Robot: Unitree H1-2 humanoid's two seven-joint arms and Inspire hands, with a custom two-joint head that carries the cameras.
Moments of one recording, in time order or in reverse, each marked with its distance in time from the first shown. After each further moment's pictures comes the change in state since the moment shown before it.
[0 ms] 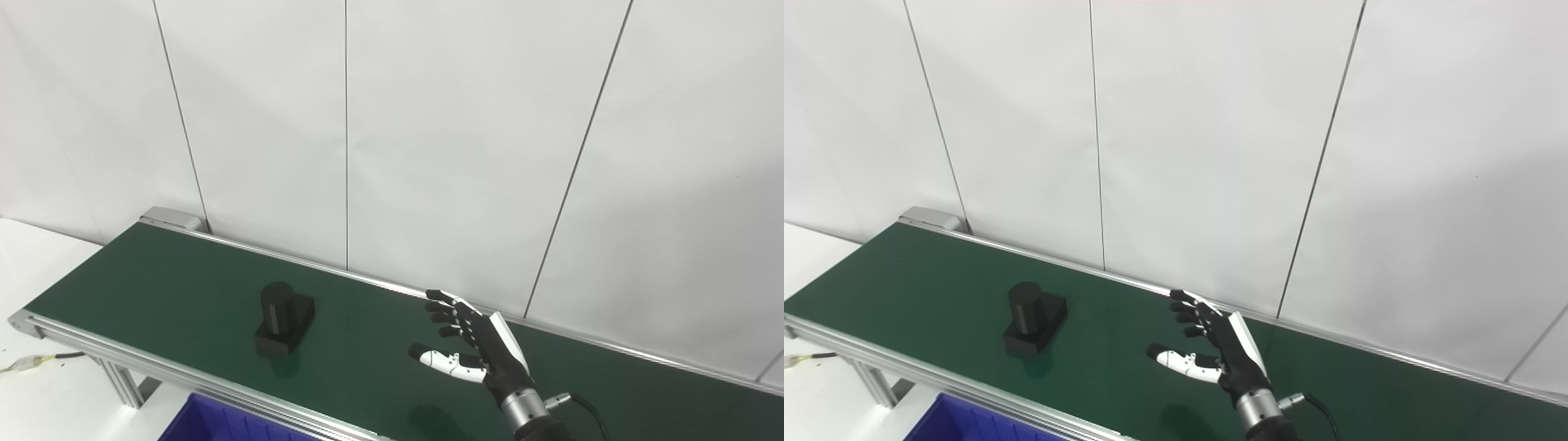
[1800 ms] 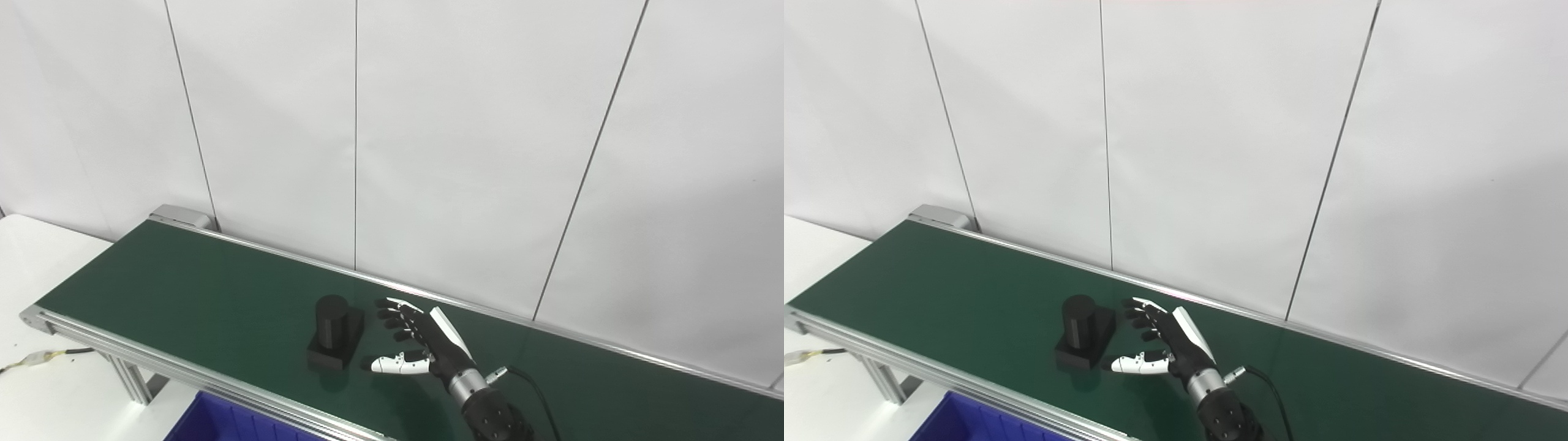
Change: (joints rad) left arm 0.000 0.016 -0.131 -0.002 0.015 0.000 0.168; right arm -0.245 0.113 0.039 0.563 -0.052 -0.174 -0.068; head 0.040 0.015
